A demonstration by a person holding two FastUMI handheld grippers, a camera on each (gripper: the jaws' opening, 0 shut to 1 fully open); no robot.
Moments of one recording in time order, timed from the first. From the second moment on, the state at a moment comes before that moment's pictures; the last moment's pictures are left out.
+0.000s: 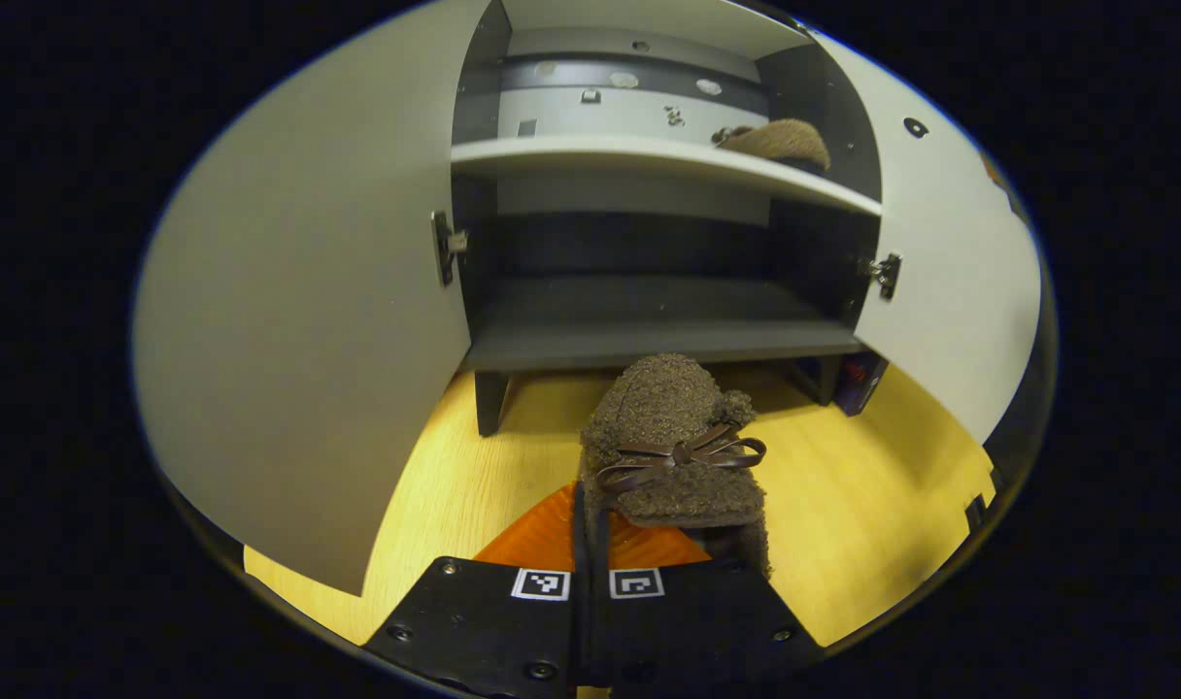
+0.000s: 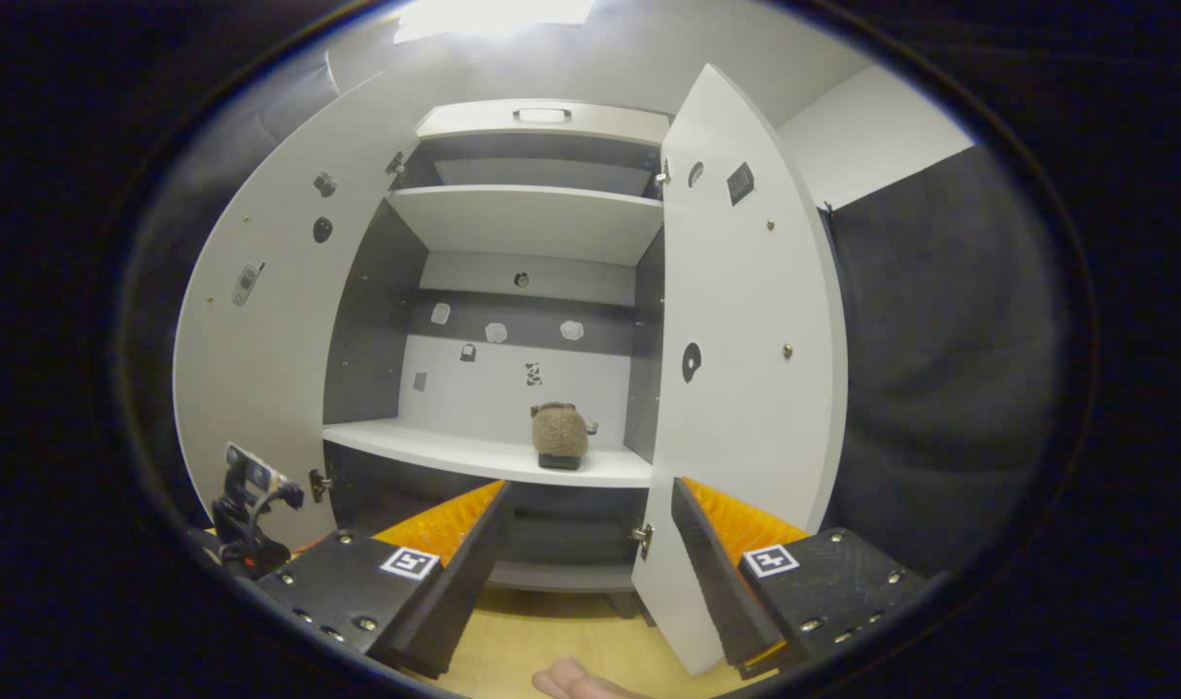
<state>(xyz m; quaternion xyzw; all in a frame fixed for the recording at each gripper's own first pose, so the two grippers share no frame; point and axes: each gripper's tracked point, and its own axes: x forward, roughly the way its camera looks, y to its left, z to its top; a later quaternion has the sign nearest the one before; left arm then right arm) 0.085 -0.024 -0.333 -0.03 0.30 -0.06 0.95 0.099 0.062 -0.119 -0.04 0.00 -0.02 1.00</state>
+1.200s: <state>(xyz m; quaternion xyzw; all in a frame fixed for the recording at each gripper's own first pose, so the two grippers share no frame) 0.237 -0.022 -0.021 -0.10 0.03 -0.01 0.99 0.111 0.051 -0.069 -0.01 -0.02 0.02 1.00</state>
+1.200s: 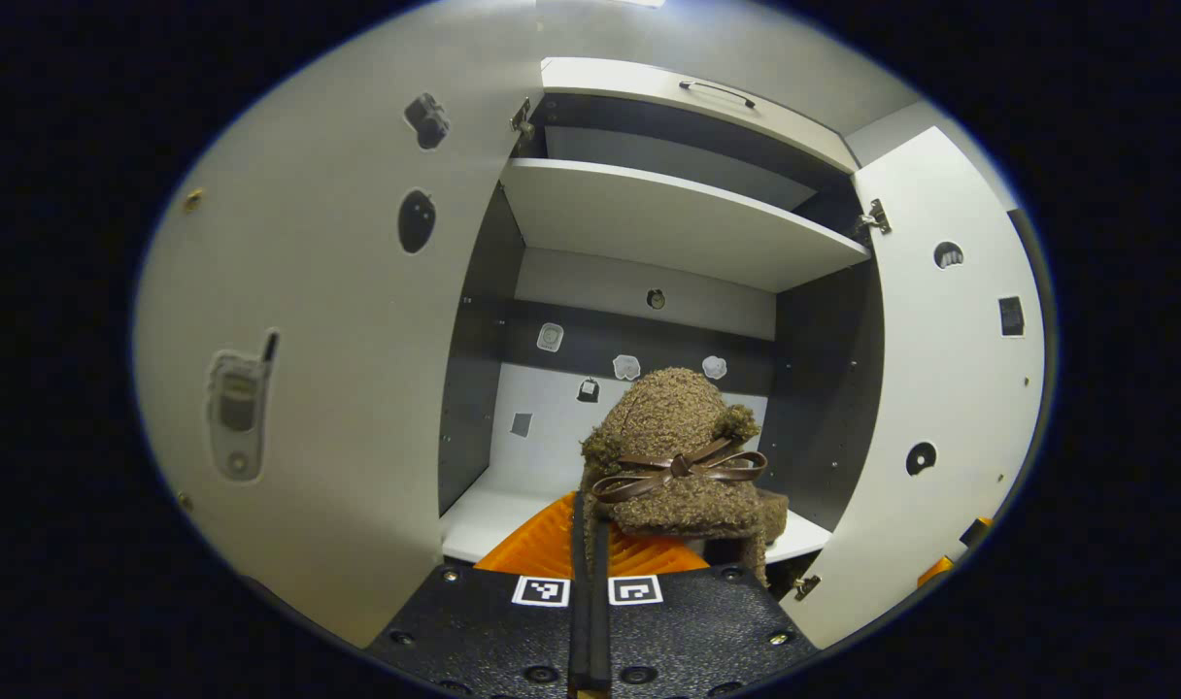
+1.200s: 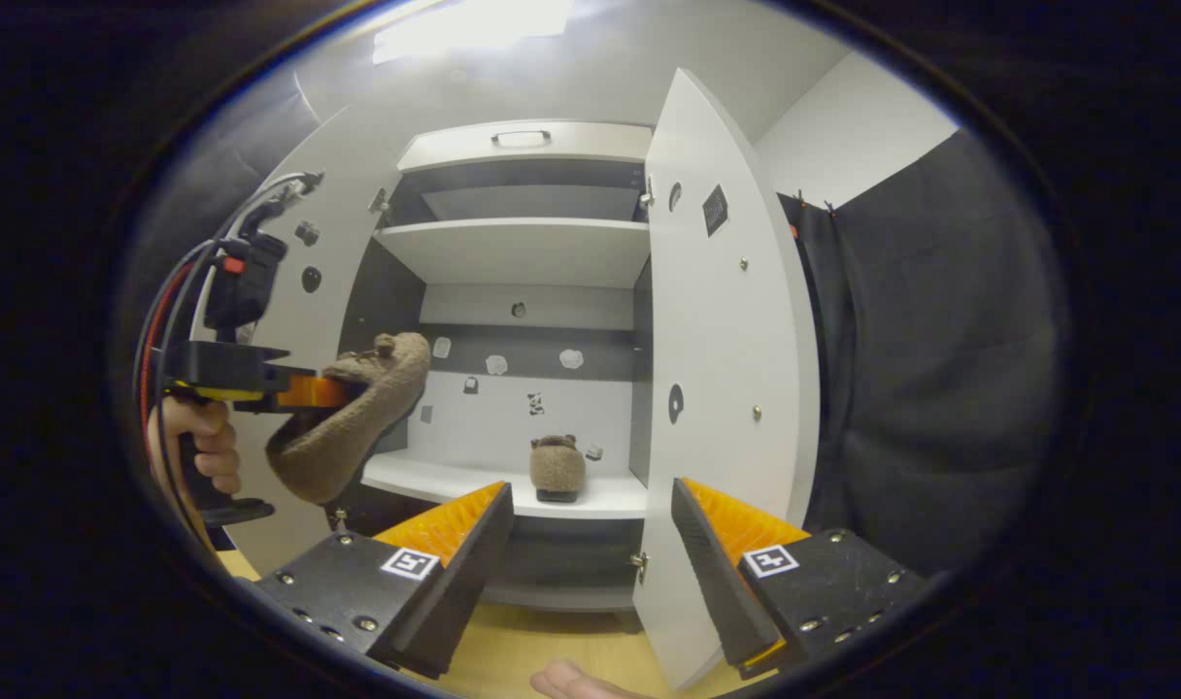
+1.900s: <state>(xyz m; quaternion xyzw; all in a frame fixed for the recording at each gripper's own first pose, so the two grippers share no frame) 0.400 -0.031 -0.103 -0.12 0.15 0.02 0.98 0.102 0.043 -0.077 -0.01 -0.02 0.04 1.00</state>
